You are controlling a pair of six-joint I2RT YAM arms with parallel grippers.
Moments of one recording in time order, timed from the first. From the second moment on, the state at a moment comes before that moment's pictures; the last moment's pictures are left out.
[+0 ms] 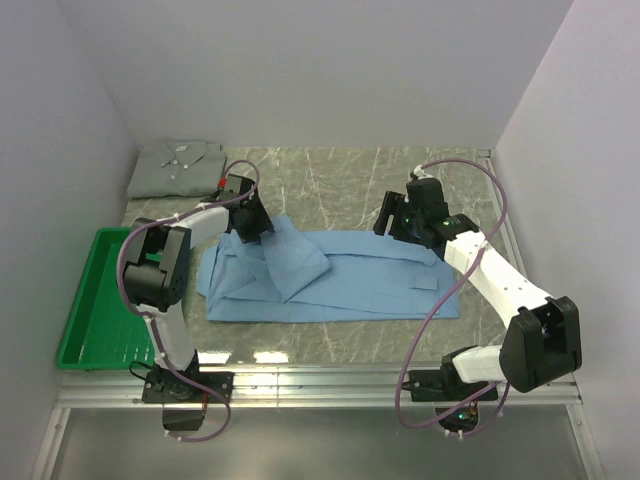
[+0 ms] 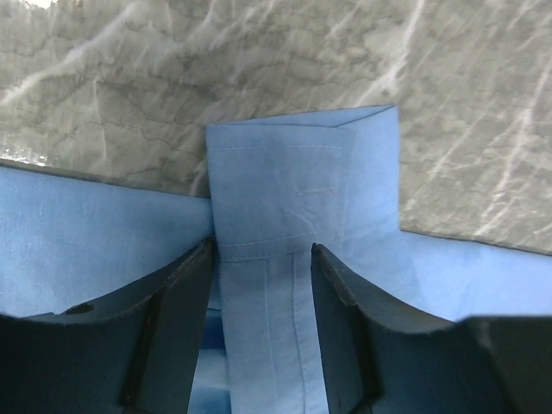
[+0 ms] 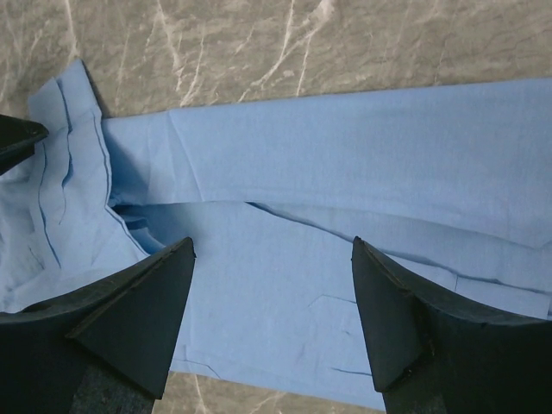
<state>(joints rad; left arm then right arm) -0.27 1.87 1.18 -0.27 0.07 -0.73 0.34 1.33 1.02 -0.45 0.03 0.51</state>
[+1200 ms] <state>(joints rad) -0.32 1.82 1.18 -0.25 0.04 -0.64 0.35 1.27 1.01 -0.43 -0.03 0.43</state>
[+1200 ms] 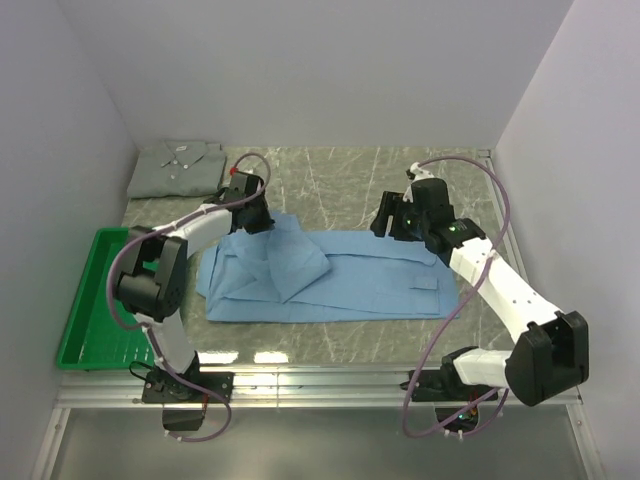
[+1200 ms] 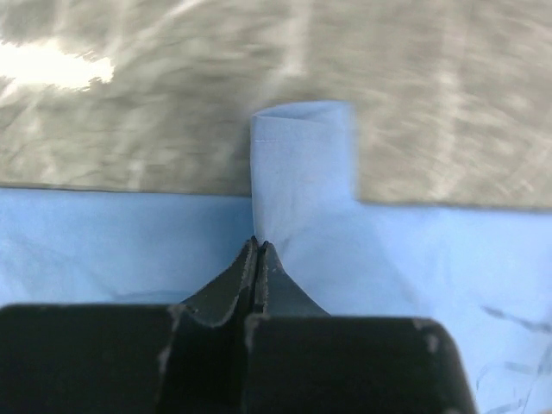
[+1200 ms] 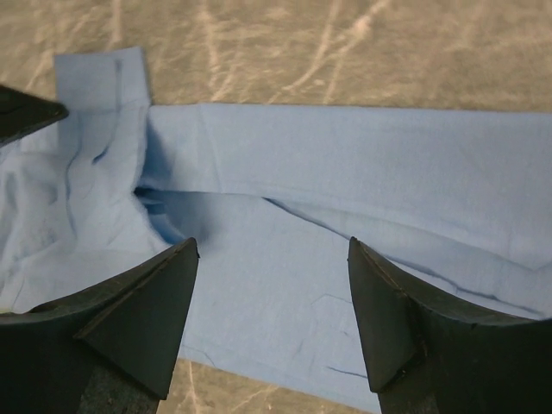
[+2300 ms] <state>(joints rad) -0.53 1.26 1.06 -0.37 0.48 0.06 0.54 1.35 1.34 -0.41 -0.60 -0.17</state>
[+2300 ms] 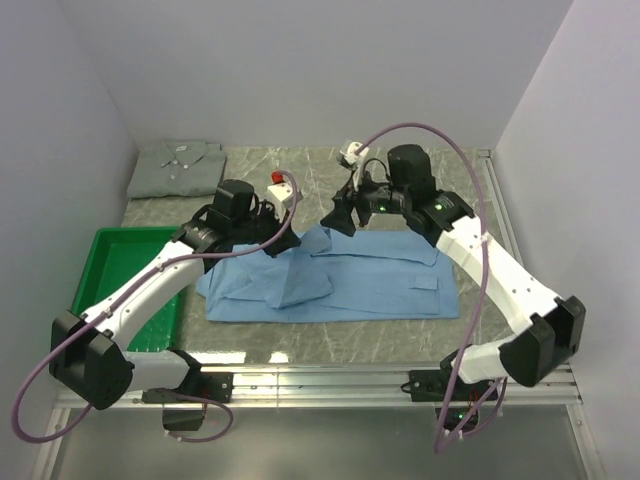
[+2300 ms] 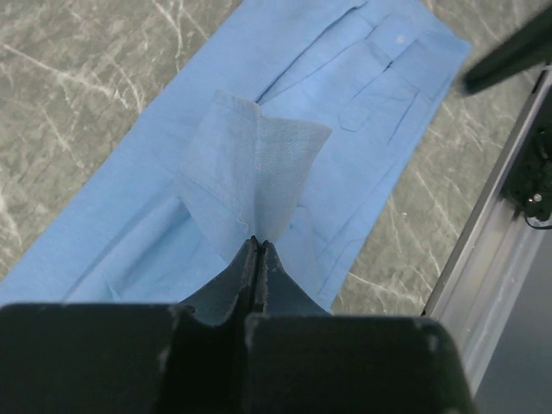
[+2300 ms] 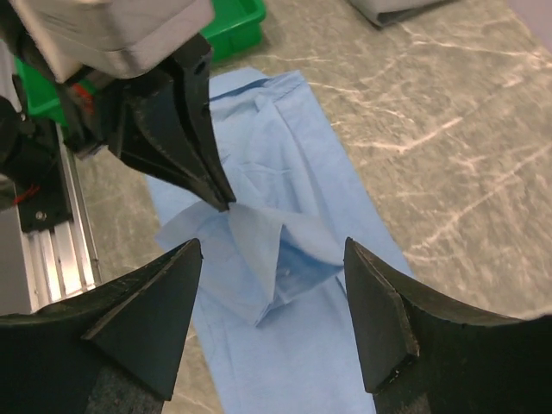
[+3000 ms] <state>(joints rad) -0.54 1.20 1.08 -0.35 0.52 0.06 0.54 1.59 1.42 -0.59 -0.86 -0.31</state>
